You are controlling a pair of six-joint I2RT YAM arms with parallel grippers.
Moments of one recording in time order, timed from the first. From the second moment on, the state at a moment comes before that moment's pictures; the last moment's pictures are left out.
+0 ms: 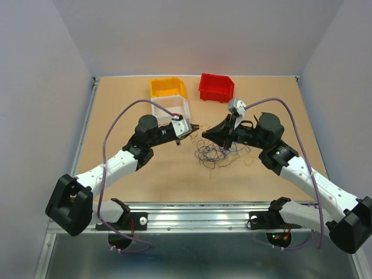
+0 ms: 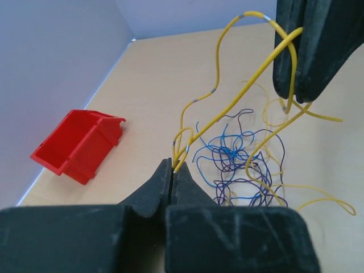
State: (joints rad) left arm -0.60 1.23 0.72 0.49 0.63 0.35; right arm 0.62 1.03 0.84 0.21 -0.66 0.18
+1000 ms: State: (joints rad) left arm -0.22 1.58 1.42 0.14 0.57 0.08; right arm 0.62 1.45 0.96 0.21 -0.28 0.04
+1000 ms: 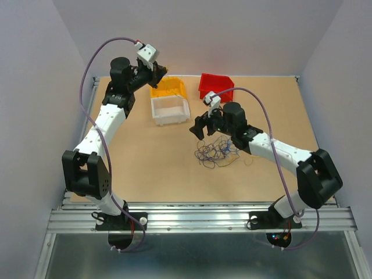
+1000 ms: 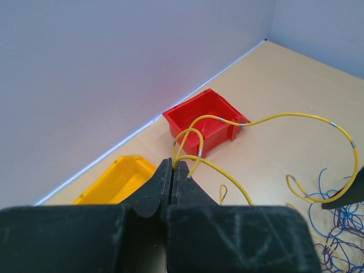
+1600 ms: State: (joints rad) left arm -0.09 1.66 1.93 -0.06 0.56 -0.03; right arm 0.62 1.66 1.19 -0.03 -0.39 -0.01
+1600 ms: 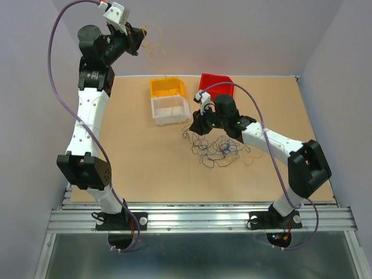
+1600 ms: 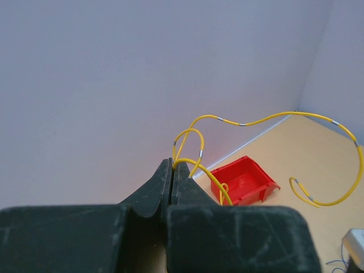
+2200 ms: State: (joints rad) left arm -0.04 1.77 1.94 -0.12 0.61 -0.13; right arm 0.62 1.65 1.19 -0.05 -0.44 -0.11
